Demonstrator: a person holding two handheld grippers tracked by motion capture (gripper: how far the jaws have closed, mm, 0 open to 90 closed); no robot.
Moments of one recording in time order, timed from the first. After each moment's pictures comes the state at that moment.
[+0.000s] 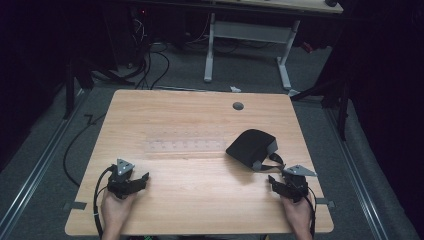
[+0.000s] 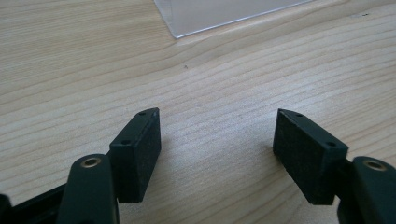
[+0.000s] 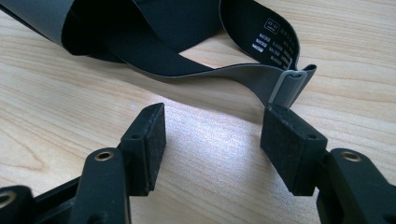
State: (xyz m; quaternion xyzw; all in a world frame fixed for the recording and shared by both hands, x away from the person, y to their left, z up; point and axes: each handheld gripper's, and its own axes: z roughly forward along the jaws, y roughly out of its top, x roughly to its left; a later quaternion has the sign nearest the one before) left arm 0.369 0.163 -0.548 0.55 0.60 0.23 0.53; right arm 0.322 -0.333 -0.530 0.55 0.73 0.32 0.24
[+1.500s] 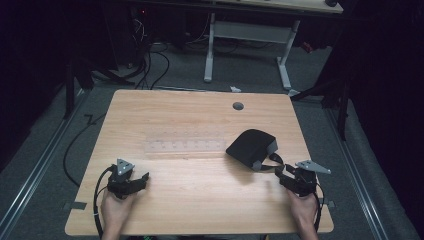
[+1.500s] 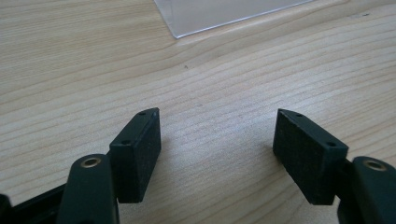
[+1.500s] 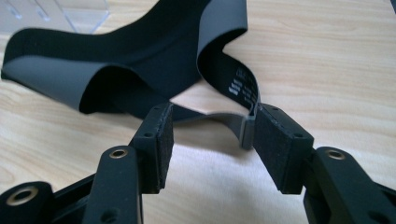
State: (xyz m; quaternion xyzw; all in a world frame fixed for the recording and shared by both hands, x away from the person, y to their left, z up) left arm 0.369 0.163 -0.548 0.55 0.61 0.23 0.53; right arm 0.326 -0.347 -0.503 0.57 0.70 0.36 0.24
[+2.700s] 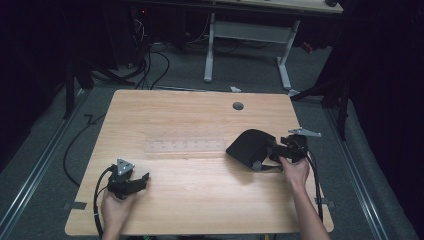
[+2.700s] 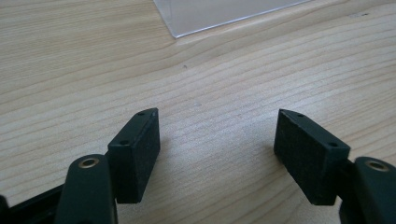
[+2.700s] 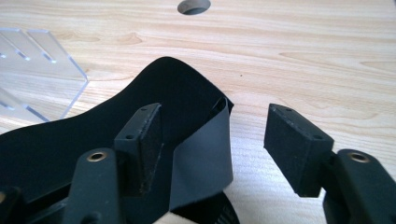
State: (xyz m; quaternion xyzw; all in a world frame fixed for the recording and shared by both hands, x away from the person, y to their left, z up) left arm 0.369 0.162 -0.548 0.55 0.61 0.23 0.53; right arm 0.425 -0.346 -0.480 0.58 0.69 0.37 0.22
